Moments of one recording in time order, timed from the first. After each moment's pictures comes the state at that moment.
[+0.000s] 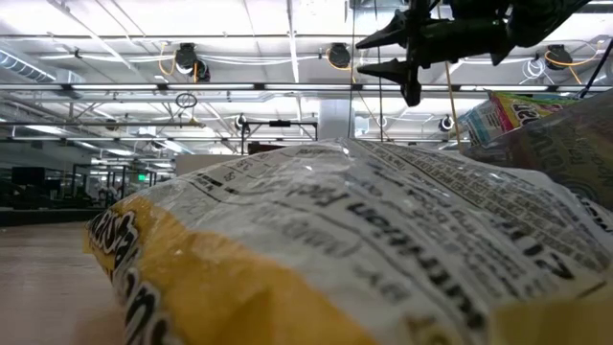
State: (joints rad) left arm -0.48 0.90 1.17 -0.88 0.17 -1.20; right arm -0.36 1.14 0.68 0.37 -0.29 0.67
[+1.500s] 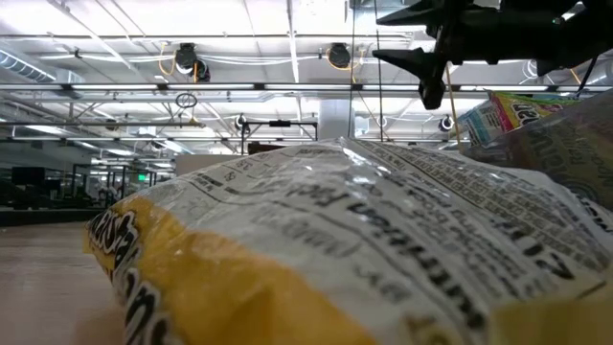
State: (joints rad) left arm -1.03 1.38 1.33 -1.41 0.13 -1.39; right arm 0.03 1.14 0.42 0.80 0.07 0.70
